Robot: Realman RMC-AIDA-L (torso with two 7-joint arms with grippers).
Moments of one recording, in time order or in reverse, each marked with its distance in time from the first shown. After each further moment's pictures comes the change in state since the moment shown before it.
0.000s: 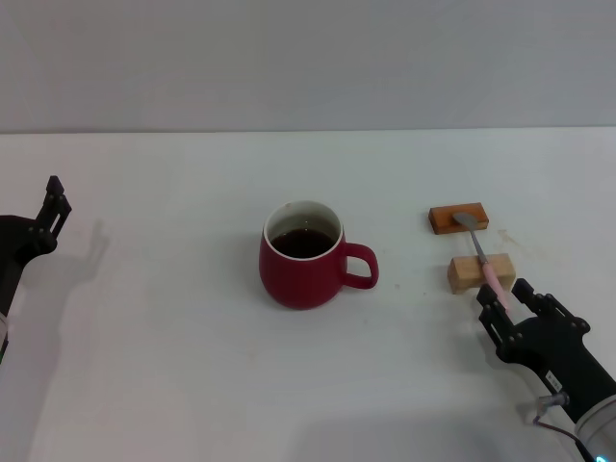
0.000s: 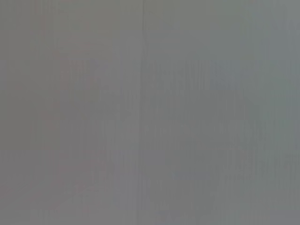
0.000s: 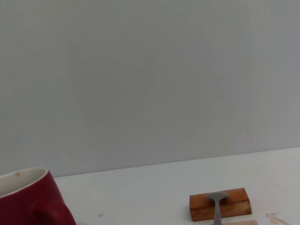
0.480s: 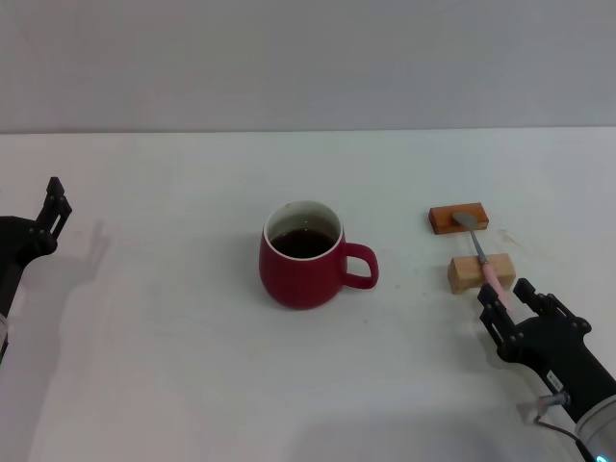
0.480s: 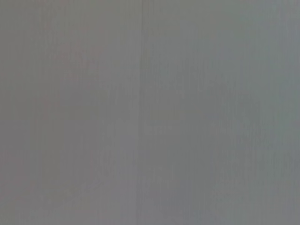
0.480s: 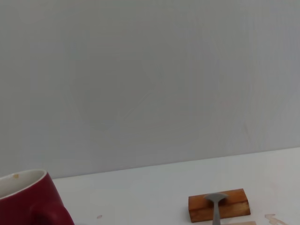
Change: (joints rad) left arm 0.001 0.000 0.003 0.002 0.000 0.000 0.000; right arm -0.002 0.000 0.004 0.002 0.001 -0.001 0.001
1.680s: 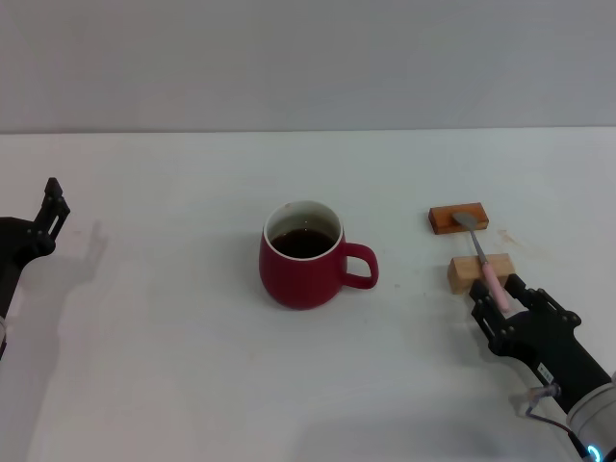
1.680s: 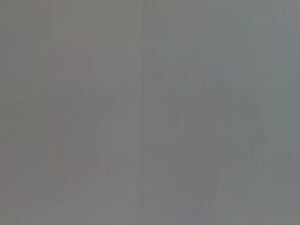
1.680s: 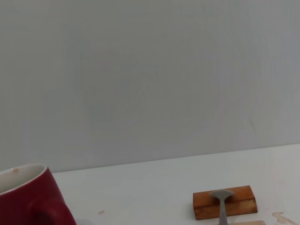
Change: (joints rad) left arm 0.003 0.002 0.000 -0.001 0.000 0.002 0.000; right arm 0.028 0.001 0.007 0.000 0.000 0.042 0.001
